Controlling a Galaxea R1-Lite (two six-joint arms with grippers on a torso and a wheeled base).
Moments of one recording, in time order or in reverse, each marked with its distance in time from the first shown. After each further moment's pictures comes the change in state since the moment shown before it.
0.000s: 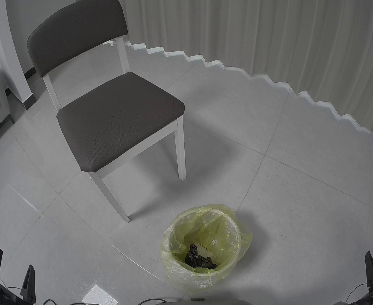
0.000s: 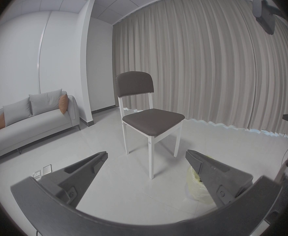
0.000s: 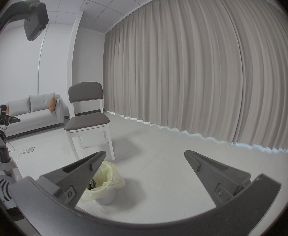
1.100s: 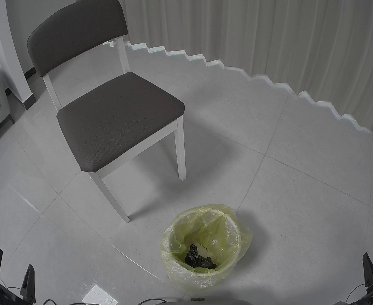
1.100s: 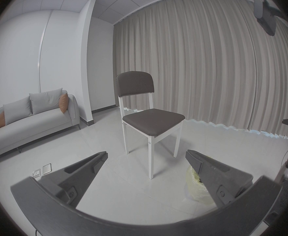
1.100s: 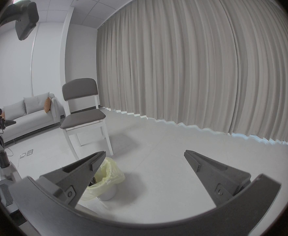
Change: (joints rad) left arm 0.000 0.002 0.000 -0.001 0.003 -0.010; right arm -0.003 0.001 0.000 0.063 -0.046 0.043
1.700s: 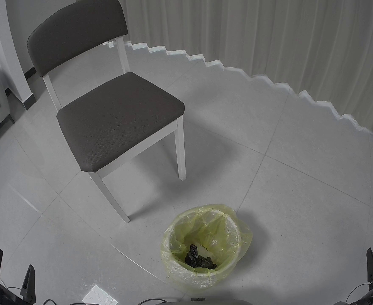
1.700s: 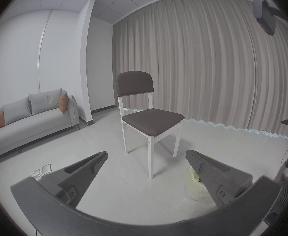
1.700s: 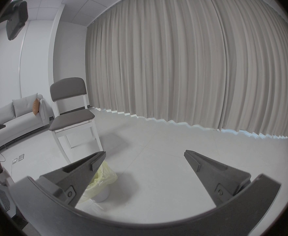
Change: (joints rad) left arm 0.000 0.001 0.000 0.000 -0.005 0.003; right arm -0.002 0.000 0.000 0.016 -0.108 0.025
